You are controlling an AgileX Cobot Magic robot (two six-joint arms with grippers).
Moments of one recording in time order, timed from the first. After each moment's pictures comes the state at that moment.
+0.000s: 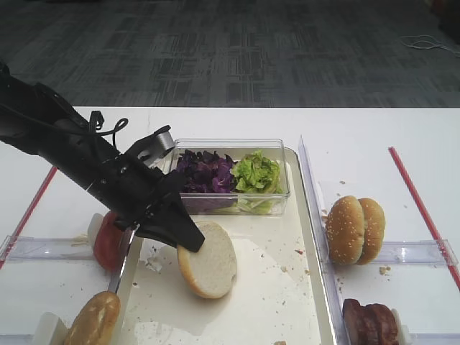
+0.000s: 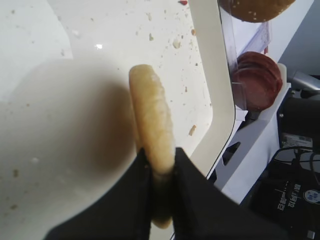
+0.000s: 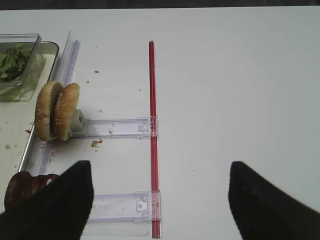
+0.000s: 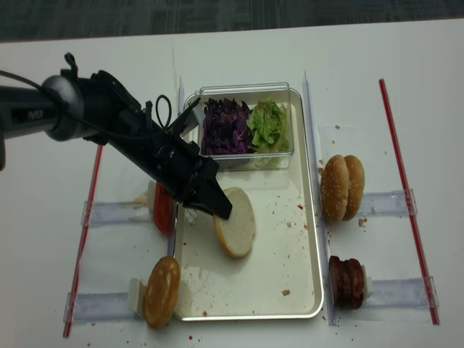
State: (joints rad) left arm -0.25 1.97 -1.11 -1.01 1.18 0.81; right arm -0.01 -0.02 -0.48 -0.03 1.11 0.02
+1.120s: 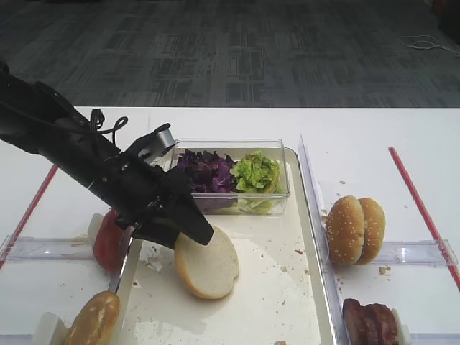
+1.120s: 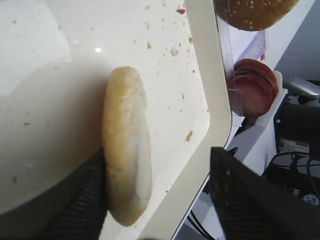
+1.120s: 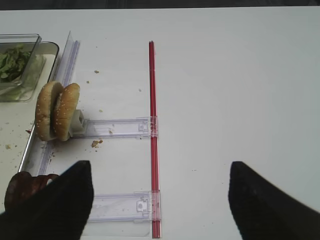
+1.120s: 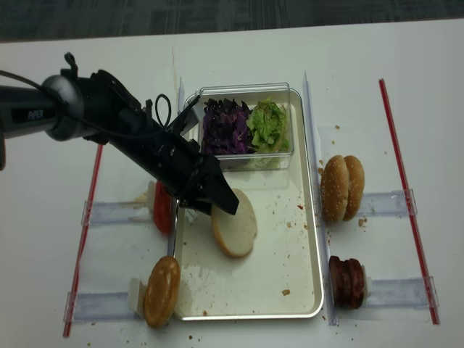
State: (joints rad) left arm -0.25 1.97 -1.12 -1.02 1.17 0.79; right arm -0.01 -0.02 -0.48 -0.03 1.11 0.02
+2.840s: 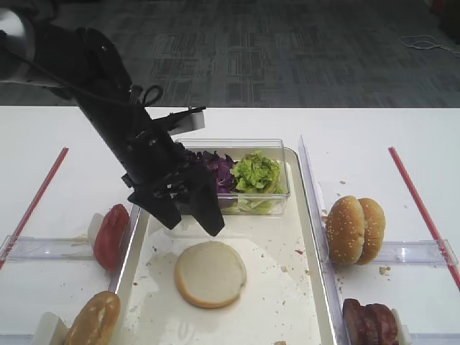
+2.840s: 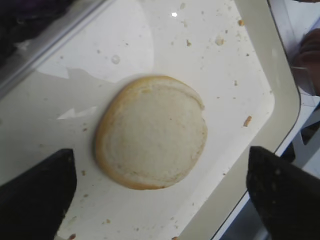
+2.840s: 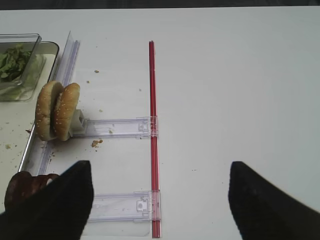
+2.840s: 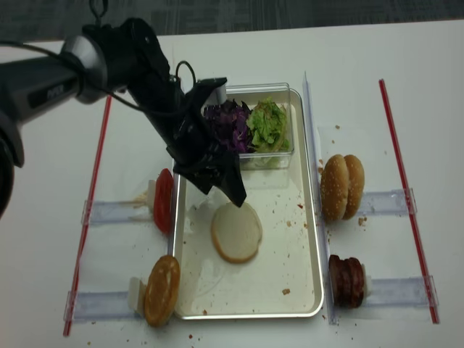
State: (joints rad) left arm -0.37 1.97 -1.38 -0.62 1.19 0.53; right arm -0.01 -0.02 -0.48 -0.03 1.11 0.02
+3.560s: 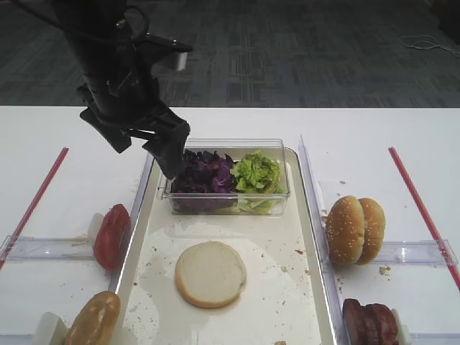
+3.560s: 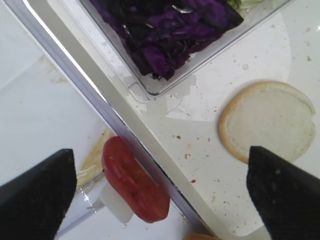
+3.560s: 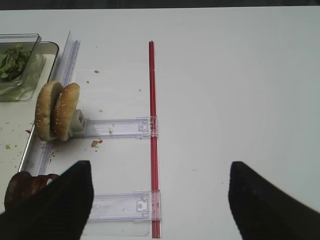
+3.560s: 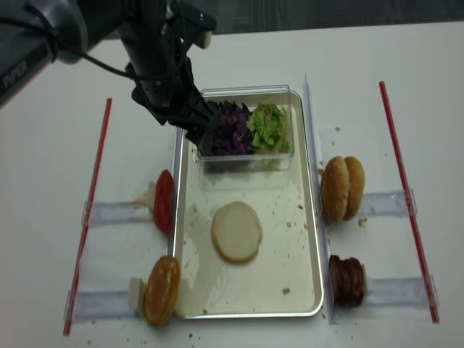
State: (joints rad) left arm -0.45 1.83 -1.57 -0.05 1.22 0.14; right arm -0.01 -0.02 -0.48 -0.03 1.11 0.02
